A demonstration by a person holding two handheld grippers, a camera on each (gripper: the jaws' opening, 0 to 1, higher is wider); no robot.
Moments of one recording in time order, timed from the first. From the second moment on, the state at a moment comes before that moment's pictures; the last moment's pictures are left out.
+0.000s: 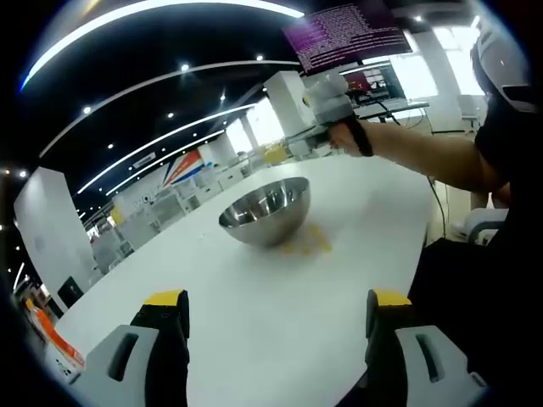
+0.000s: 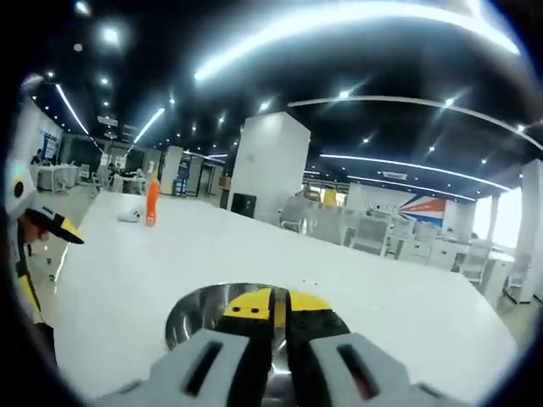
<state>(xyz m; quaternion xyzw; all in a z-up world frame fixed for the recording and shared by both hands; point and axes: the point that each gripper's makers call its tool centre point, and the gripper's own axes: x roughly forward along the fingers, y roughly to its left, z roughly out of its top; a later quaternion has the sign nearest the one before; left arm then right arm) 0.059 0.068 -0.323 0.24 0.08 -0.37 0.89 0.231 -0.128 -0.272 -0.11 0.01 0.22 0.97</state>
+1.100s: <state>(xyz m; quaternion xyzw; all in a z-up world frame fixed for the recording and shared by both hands) 0.057 0.071 -0.325 0.24 0.08 -0.37 0.89 0.236 -0.139 -0.294 -0.11 0.01 0.22 0.97</state>
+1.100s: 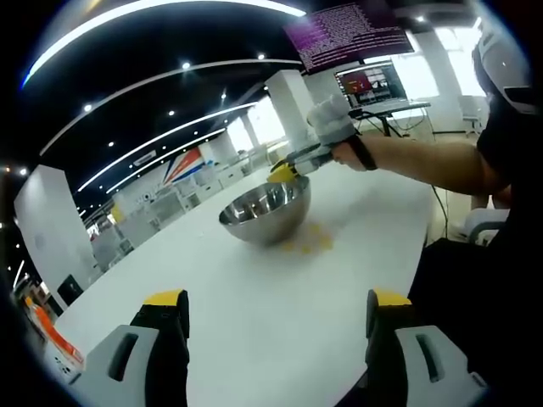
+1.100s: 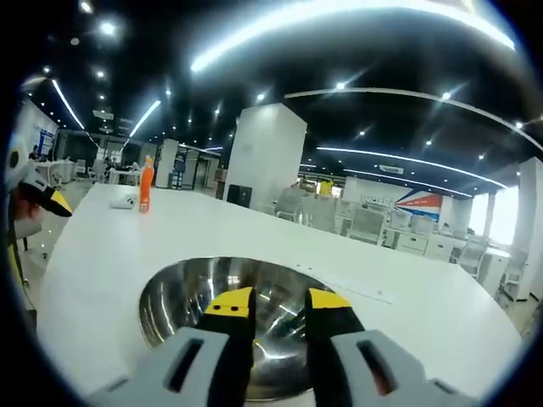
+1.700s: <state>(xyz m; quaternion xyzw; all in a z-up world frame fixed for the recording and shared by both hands) 0.059 0.071 -0.324 0.24 0.08 -0.37 0.89 0.237 -0.143 -0.290 -0.11 0.01 0.21 0.97</state>
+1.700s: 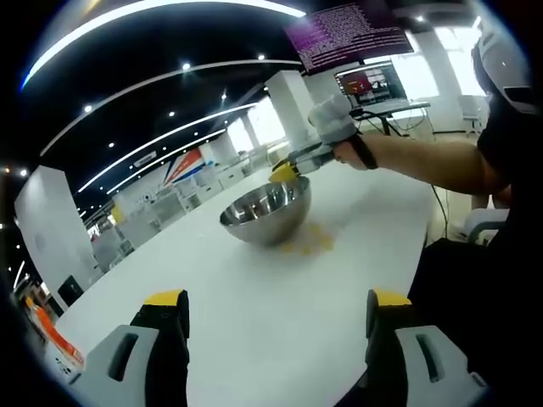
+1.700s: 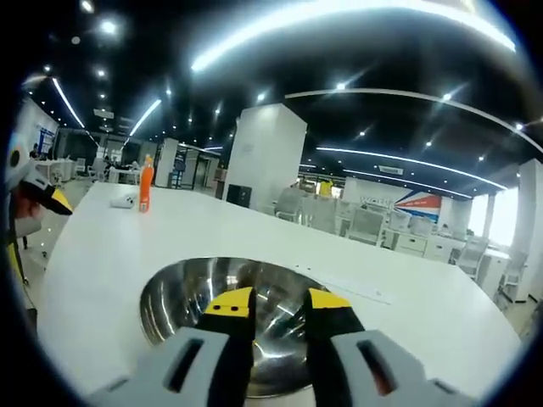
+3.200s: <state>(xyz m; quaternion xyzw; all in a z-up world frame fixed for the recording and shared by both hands) 0.054 0.068 -0.319 0.24 0.08 -0.37 0.89 0.117 -0.083 -0.143 -0.15 -0.15 0.29 0.93</state>
